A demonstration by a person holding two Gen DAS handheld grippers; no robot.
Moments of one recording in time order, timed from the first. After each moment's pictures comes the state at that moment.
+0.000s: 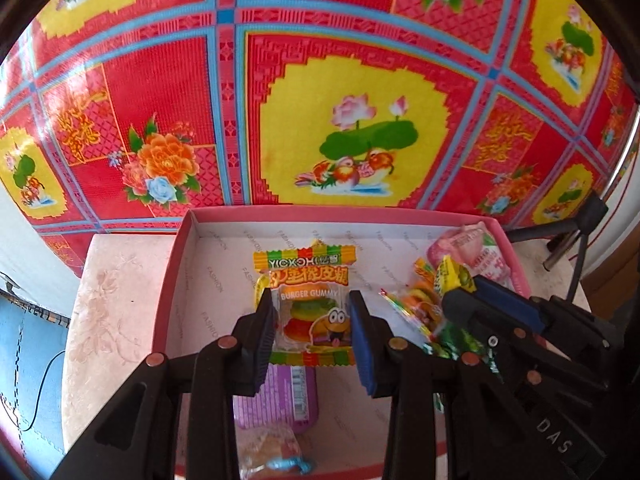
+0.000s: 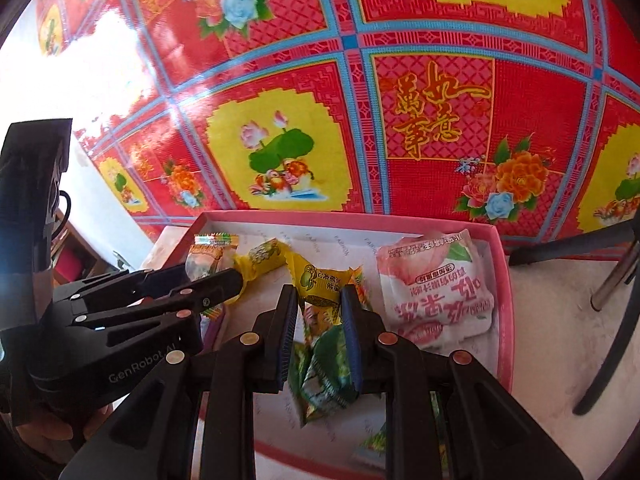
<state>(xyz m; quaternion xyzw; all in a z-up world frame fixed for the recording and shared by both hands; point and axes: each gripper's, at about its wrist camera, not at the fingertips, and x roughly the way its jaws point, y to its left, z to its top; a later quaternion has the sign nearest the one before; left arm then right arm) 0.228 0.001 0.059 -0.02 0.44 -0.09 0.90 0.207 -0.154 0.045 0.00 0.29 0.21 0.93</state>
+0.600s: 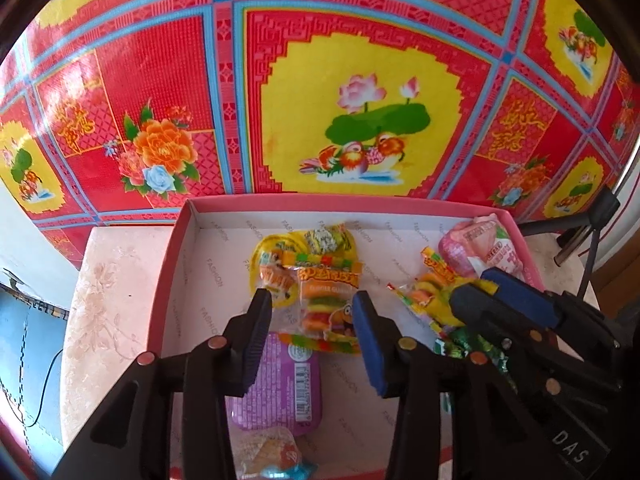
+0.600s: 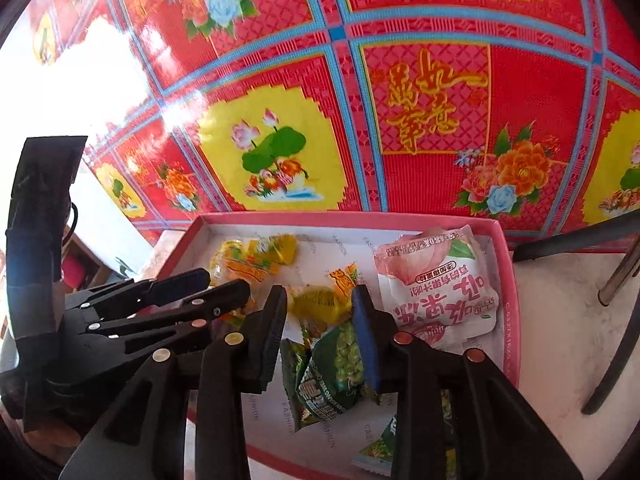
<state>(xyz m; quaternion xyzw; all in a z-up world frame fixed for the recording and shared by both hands) 0.238 -0.009 0.050 -0.02 0.45 -0.08 0.89 0.208 -0.160 0.041 0.01 0.29 0.21 0.93</state>
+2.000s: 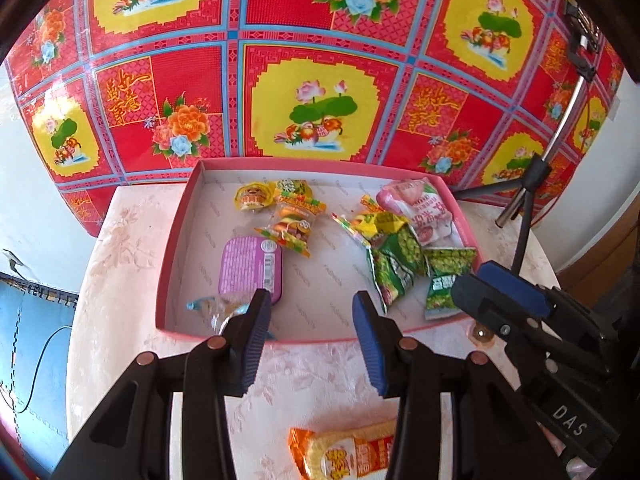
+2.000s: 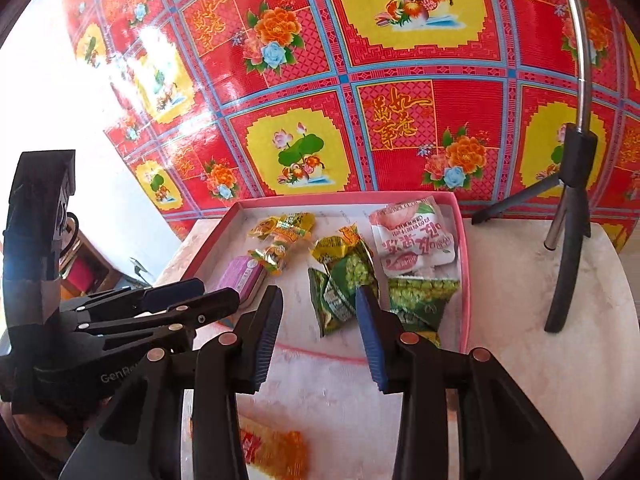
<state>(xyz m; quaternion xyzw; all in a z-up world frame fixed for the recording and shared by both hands) 0.137 -0.006 0.085 -0.04 0.44 -0.10 0.89 0.117 -0.188 0.051 0.02 0.27 0.21 0.94</state>
